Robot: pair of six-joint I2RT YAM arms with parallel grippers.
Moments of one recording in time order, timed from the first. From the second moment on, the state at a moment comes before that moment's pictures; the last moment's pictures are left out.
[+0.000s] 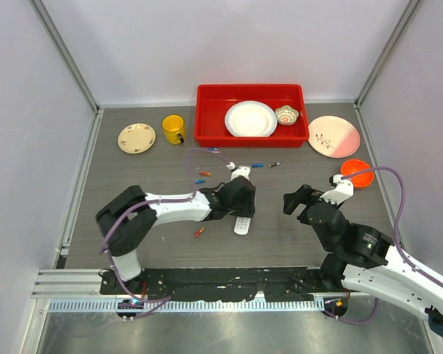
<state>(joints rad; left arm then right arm) -1.02 1.82 1.09 -0.13 -0.22 -0.69 0.98 0.52 0.65 -0.73 0.77 0.92</state>
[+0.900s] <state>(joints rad) -0.66 1.32 0.37 1.18 0.34 -1.29 0.87 0.66 0.54 0.03 0.06 0.92</state>
